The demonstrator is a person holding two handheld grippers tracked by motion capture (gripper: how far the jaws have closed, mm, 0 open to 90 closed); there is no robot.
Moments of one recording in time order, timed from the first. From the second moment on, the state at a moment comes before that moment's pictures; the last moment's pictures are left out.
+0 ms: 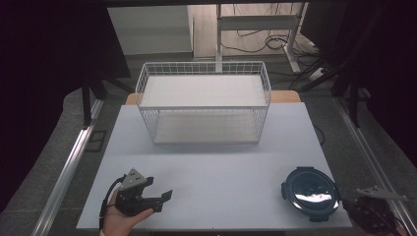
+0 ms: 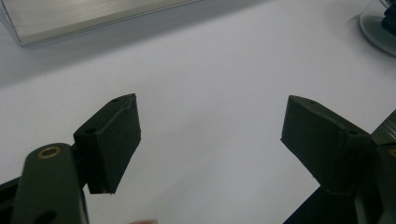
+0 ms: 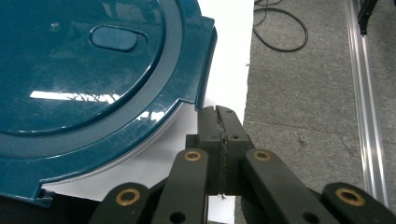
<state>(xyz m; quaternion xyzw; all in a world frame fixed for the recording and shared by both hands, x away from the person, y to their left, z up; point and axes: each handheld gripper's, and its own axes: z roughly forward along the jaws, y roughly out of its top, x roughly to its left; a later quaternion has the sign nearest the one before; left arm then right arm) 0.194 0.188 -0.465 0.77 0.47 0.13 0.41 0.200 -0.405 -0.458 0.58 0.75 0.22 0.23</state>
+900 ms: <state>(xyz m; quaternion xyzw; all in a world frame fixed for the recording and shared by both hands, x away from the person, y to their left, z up) 0.196 0.182 -0.470 0.77 0.47 0.13 0.40 0.211 -0.369 -0.468 0.53 0.79 0.23 0.20</state>
